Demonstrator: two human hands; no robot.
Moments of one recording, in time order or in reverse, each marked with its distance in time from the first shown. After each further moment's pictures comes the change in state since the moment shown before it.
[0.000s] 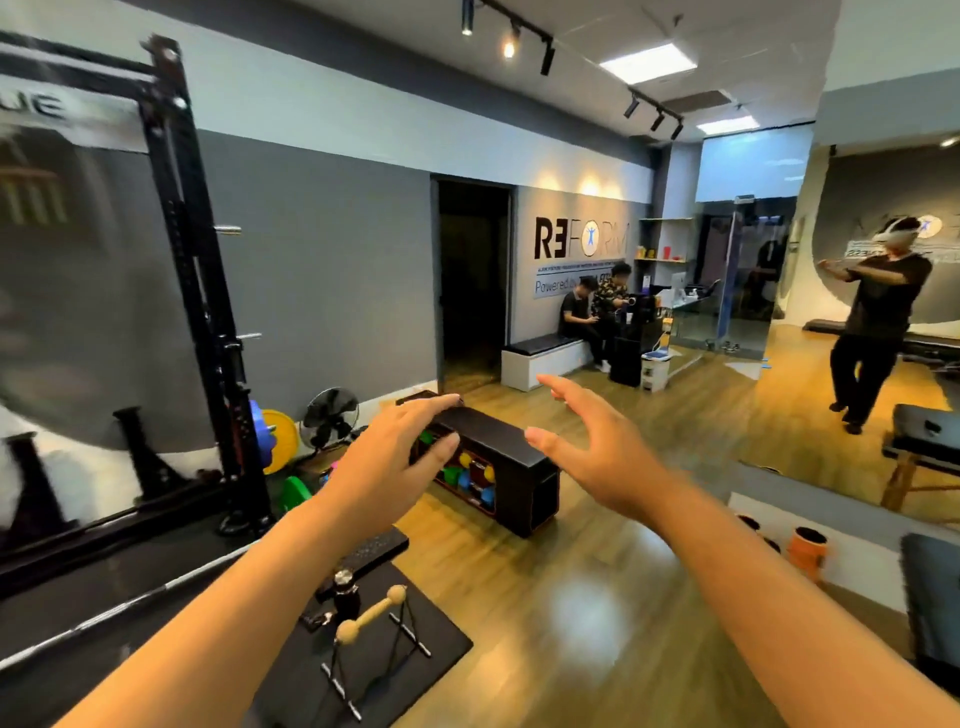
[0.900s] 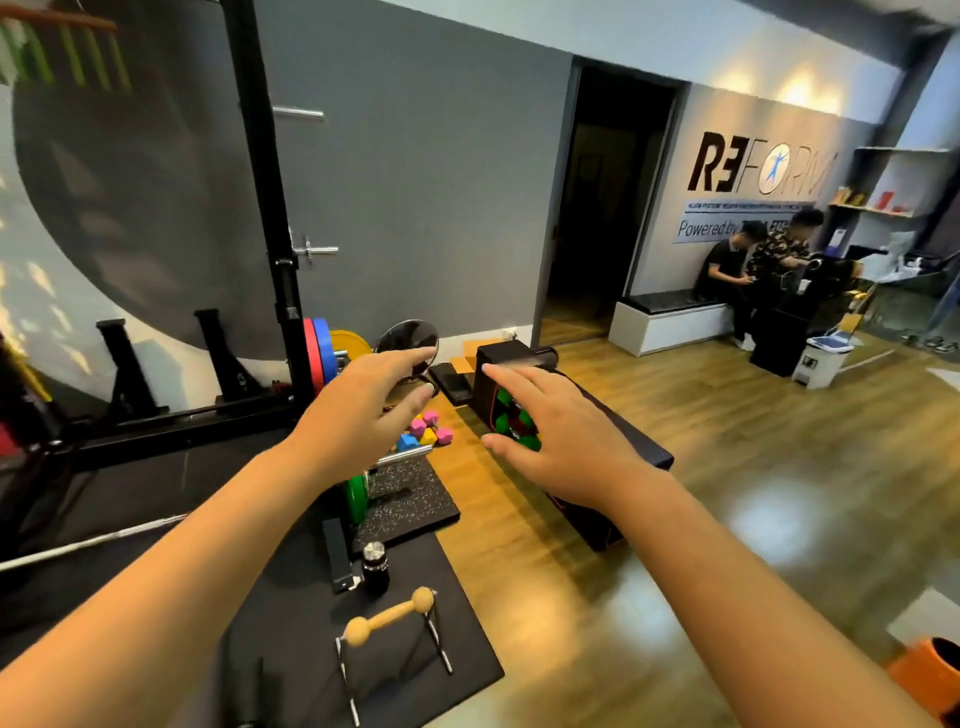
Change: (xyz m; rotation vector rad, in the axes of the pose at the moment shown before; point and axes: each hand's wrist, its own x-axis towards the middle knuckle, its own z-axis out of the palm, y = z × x) left_hand 0.279 -0.319 0.120 0.201 0.102 -0.294; right_hand 0.415 0.218 0.208 -0.246 -0.366 -0.370
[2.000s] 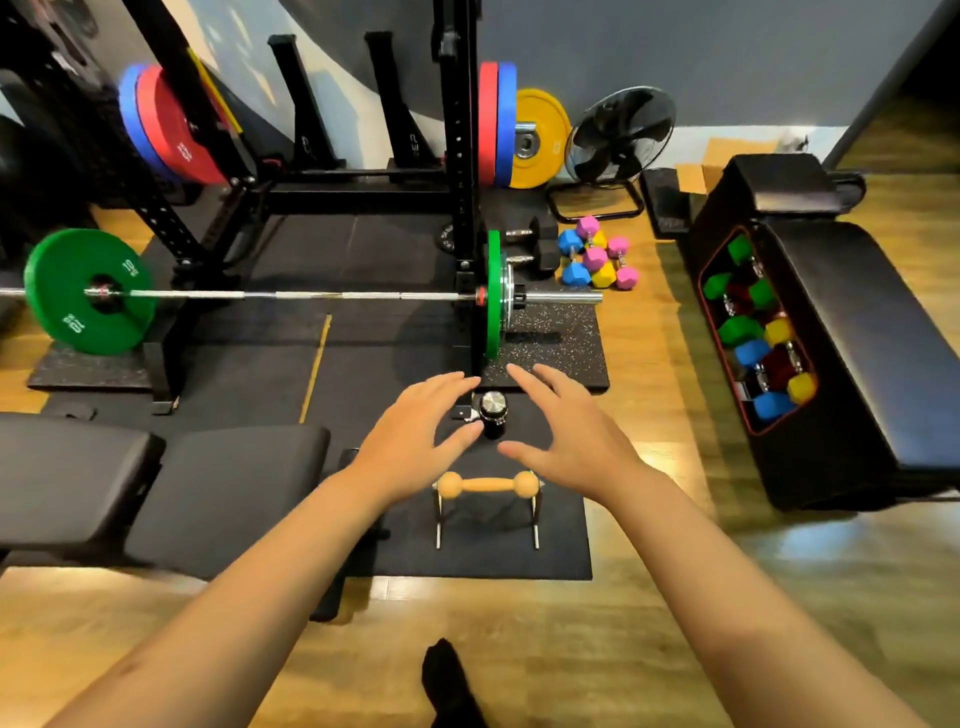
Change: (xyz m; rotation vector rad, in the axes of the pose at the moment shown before) left_hand -0.002 -0.303 0.283 -0.005 -0.238 -0.679; right_hand 0.228 0.185 0.419 0.346 -0.606 -0.113
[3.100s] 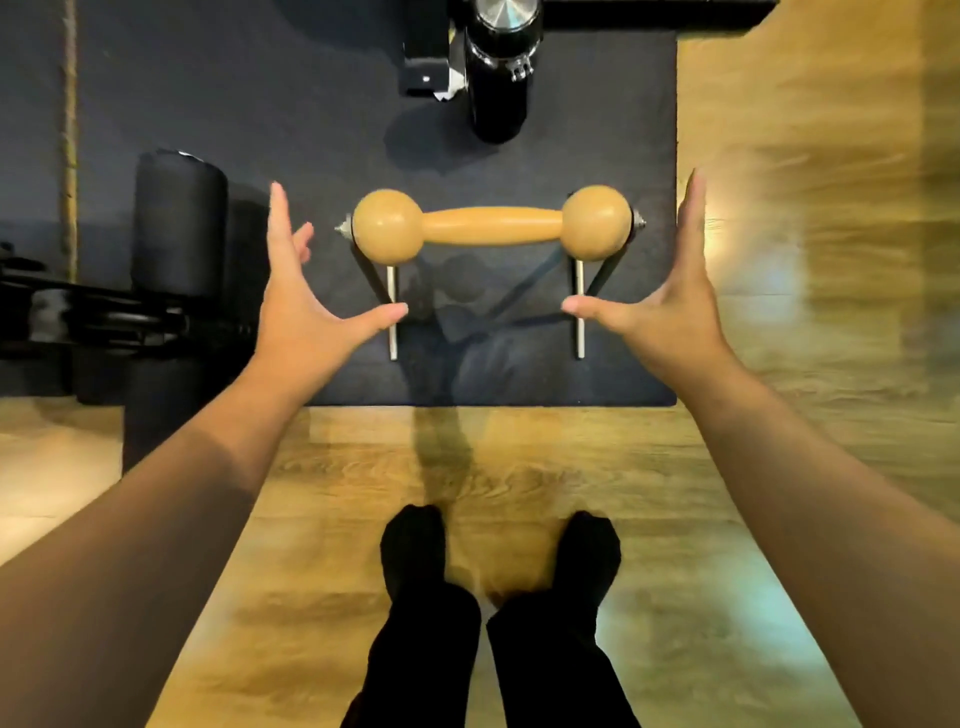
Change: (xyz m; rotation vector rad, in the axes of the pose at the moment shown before) left_hand 0.020 -0.426 0.481 -0.417 0.092 -0.535; right_hand 0.092 0.400 0.499 0.553 0.211 0.415
